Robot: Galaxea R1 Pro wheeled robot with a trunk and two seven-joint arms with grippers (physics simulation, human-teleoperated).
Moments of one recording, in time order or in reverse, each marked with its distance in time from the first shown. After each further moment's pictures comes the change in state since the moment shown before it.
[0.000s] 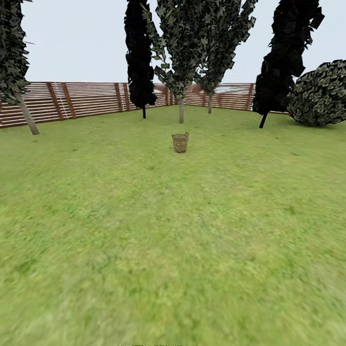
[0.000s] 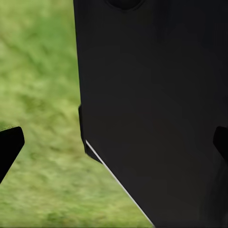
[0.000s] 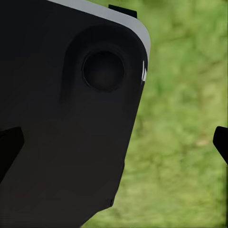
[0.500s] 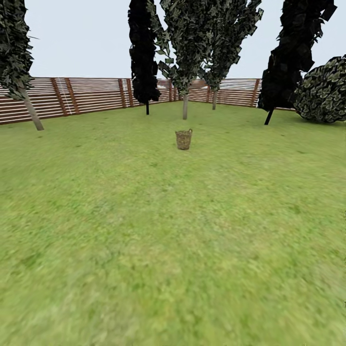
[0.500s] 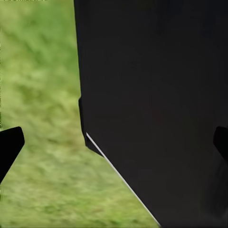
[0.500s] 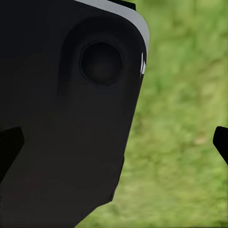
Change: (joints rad) left arm 0.000 0.001 0.000 0.000 0.000 0.000 0.000; right arm 0.000 -0.004 -0.005 -0.006 -0.005 0.001 0.000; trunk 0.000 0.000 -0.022
